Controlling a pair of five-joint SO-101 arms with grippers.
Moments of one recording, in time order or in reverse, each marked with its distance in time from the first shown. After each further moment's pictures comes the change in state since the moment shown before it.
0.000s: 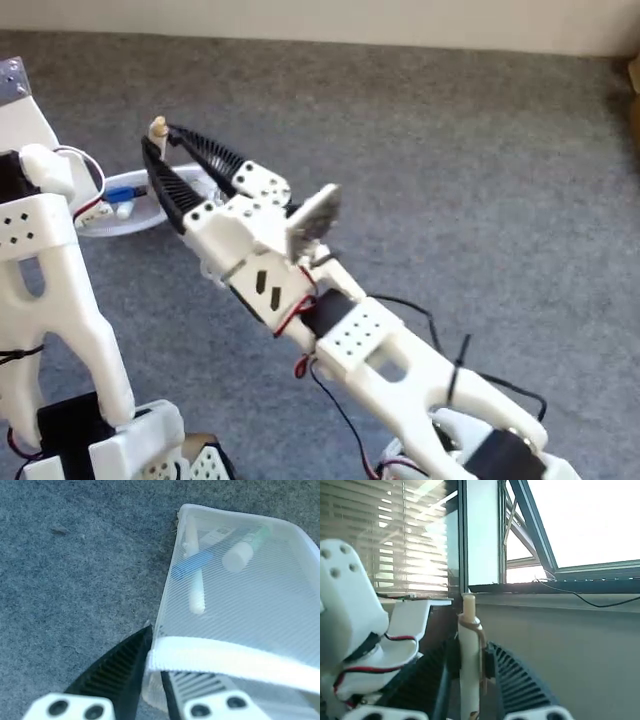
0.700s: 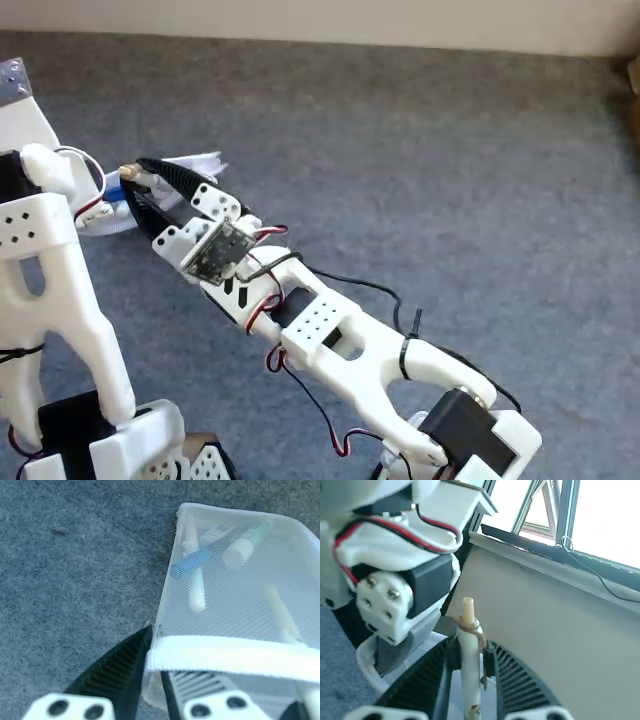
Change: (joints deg) left arm 0.0 0.1 0.0 -0.1 0.0; right arm -2.6 14.3 -3.5 -1.1 23.4
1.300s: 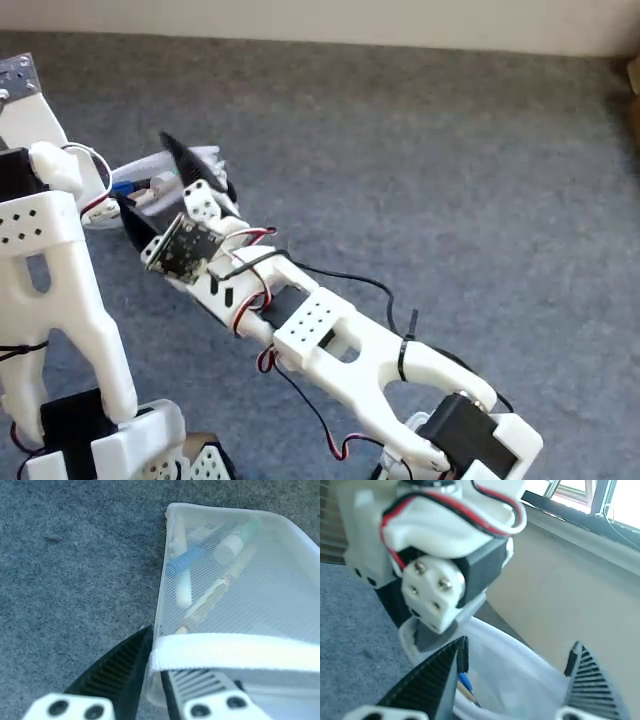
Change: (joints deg) left arm 0.5 0.1 0.0 -1.1 0.1; right arm -0.2 -1.3 -4.1 15.5 1.1
